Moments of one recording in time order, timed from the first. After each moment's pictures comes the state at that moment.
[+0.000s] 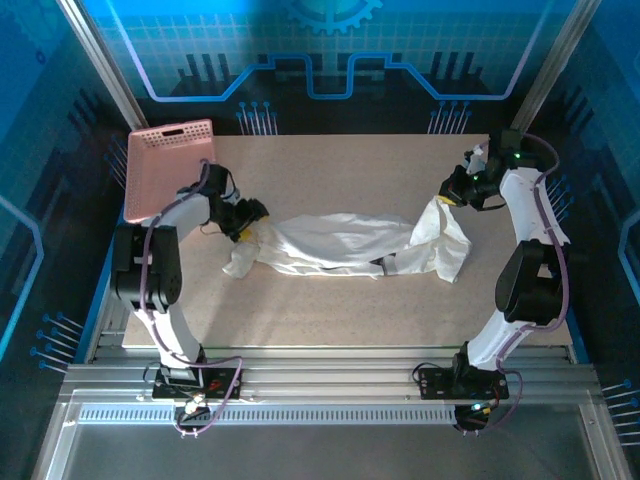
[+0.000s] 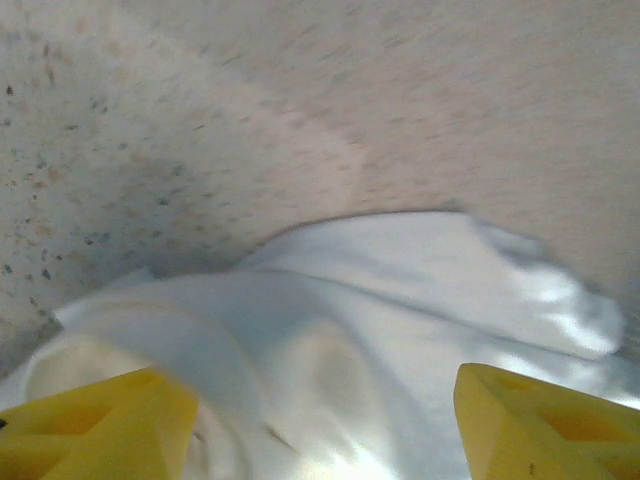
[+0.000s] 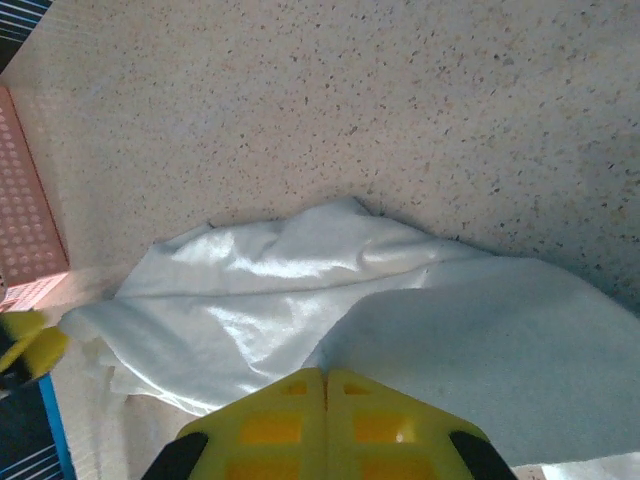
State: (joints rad) left arm -0.03 1.73 1.23 -0.58 0.43 -0.69; right arm -0.16 1.73 1.56 -1.00 -0.52 0.31
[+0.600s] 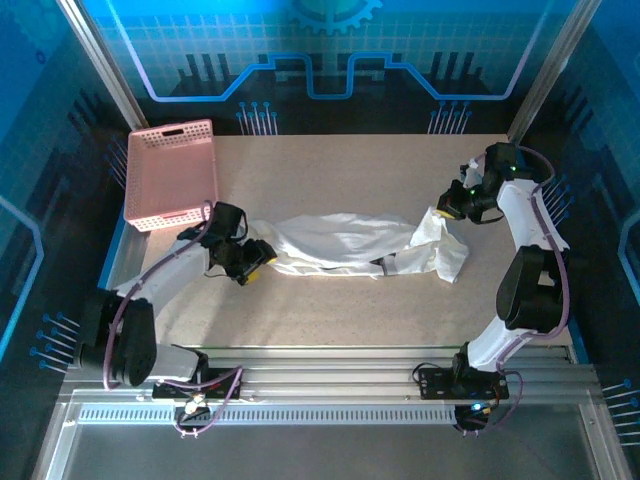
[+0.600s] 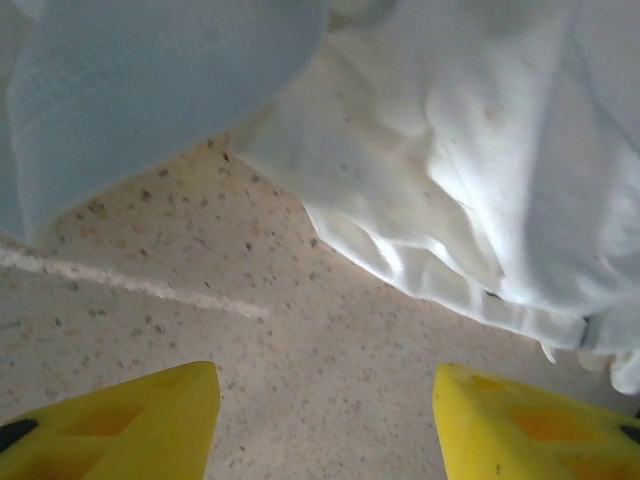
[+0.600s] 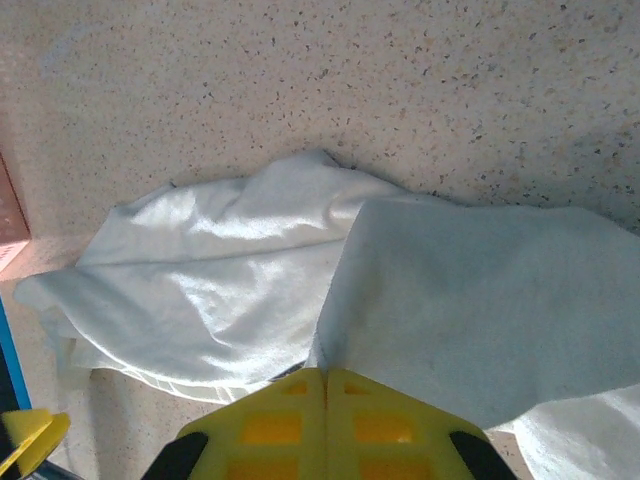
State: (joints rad) left arm -0.22 1.40 0.84 -0.63 0.35 -0.92; right arm -0.16 1.67 1.41 -0.96 -0.52 0.26
